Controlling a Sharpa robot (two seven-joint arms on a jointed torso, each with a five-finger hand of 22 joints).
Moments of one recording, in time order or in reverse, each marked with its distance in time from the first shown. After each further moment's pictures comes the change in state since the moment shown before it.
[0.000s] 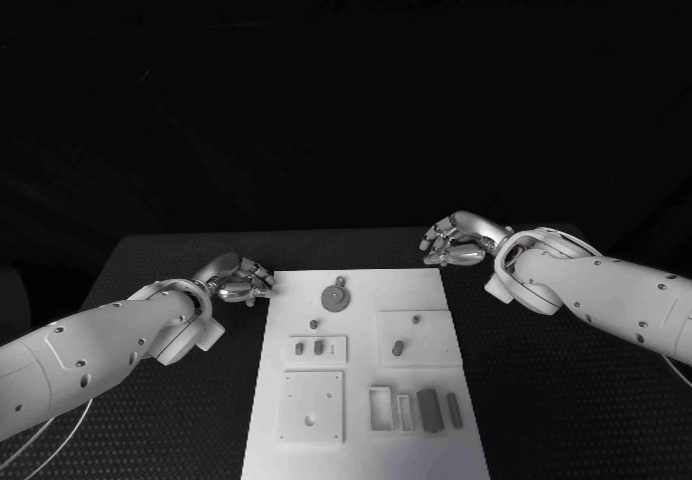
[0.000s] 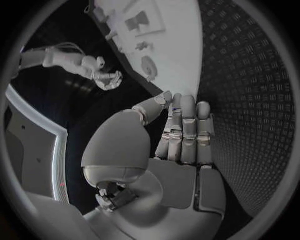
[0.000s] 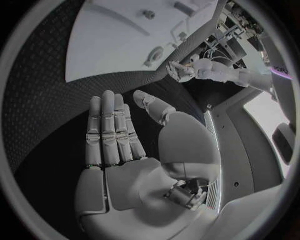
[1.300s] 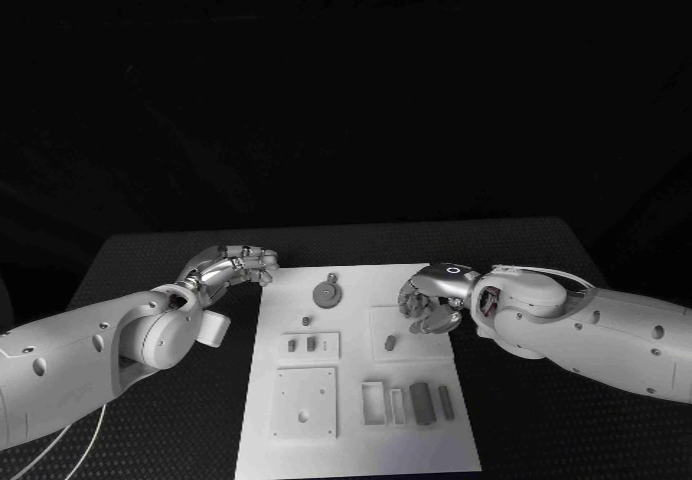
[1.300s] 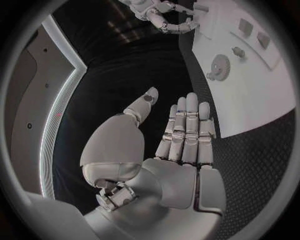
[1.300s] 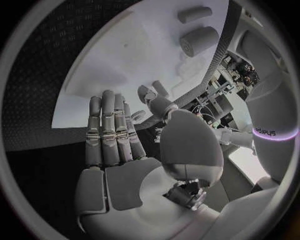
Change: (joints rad) left arm 0.005 -0.067 0.002 0.150 0.635 0.124 0.203; left_hand -0.146 0.003 -0.223 -0.053 0.008 -0.057 -0.021 0.019 -0.013 -0.120 0.023 0.004 -0.042 -0.124 0.101 -0.361 -0.122 0.031 -0.087 0.059 -0.135 -0.029; right arm -0.047 -0.090 -0.082 0.306 -0.533 0.077 -0.158; right_hand 0.028 -0.067 0.013 0.007 -0.217 0.031 -0.020 -0.005 -0.019 0.013 0.023 -0.158 0.011 0.037 -0.005 -0.056 0.063 -0.002 0.029 -0.007 -0.027 0.011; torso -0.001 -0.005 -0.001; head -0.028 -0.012
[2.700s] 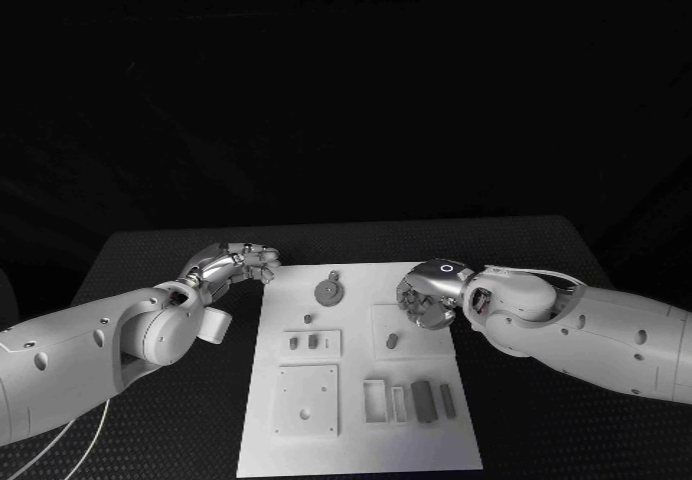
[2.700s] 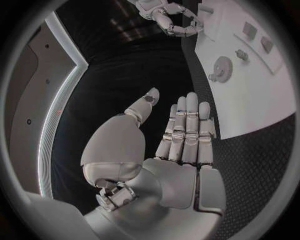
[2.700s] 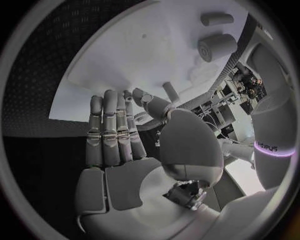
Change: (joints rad) left arm 0.000 -0.005 0.000 0.002 0.028 0.021 0.000; left_hand 0.003 0.018 -0.005 0.005 0.004 0.016 0.016 0.013 -0.004 0.011 0.011 0.000 -0.006 0.018 0.003 -0.023 0.019 0.000 0.007 0.000 -0.009 0.000; right arm -0.011 0.046 0.003 -0.035 -0.118 -0.037 -0.036; right_hand 0.019 -0.002 0.146 0.003 0.000 0.080 -0.023 0.037 0.010 0.084 -0.034 0.014 0.038 0.070 -0.031 0.024 0.070 0.001 0.070 -0.030 0.033 0.045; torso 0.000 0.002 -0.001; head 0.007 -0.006
